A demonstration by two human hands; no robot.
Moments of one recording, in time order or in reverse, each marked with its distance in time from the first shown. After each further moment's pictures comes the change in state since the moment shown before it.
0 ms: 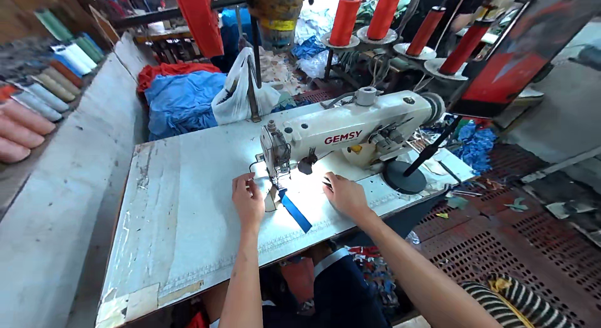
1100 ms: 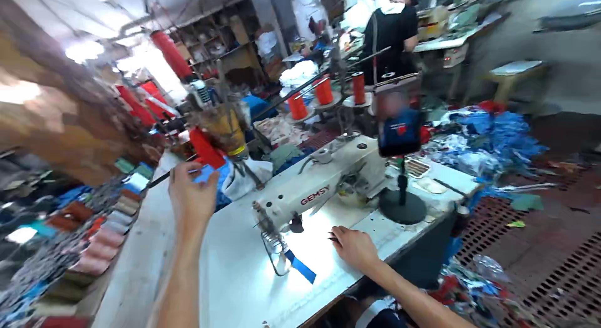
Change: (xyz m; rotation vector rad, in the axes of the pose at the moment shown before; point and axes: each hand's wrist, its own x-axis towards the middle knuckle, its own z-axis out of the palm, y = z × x) left_hand 0.168 0.245 -0.110 0.311 -0.066 0.265; right_hand -0.023 0.028 0.003 0.211 0.090 -0.065
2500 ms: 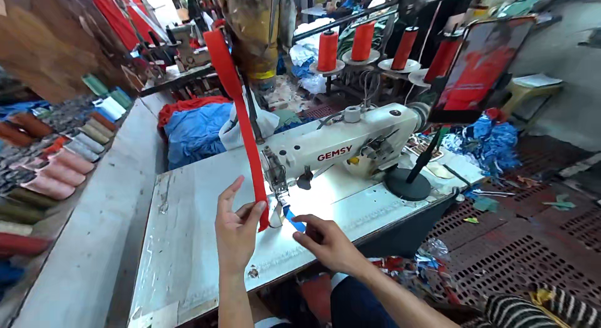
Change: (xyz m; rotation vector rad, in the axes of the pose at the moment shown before) left_hand -0.193 -0.068 0.053 -0.917 -0.072 -0.221; right_hand -0.058 -0.094 0.003 0.879 -0.056 -0.435
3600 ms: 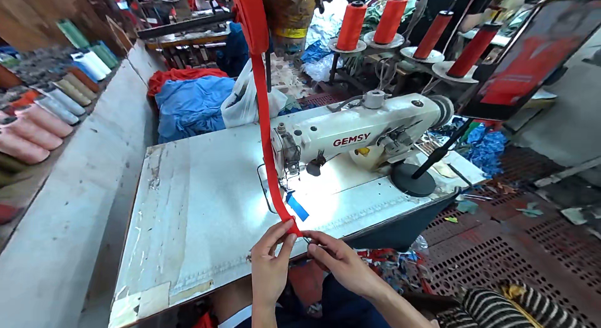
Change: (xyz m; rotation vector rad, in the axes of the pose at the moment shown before) left_hand -0.103 -0.068 0.013 -0.098 -0.033 -0.142; right_hand -0.052 0.004 0.017 0.226 -0.136 0.396
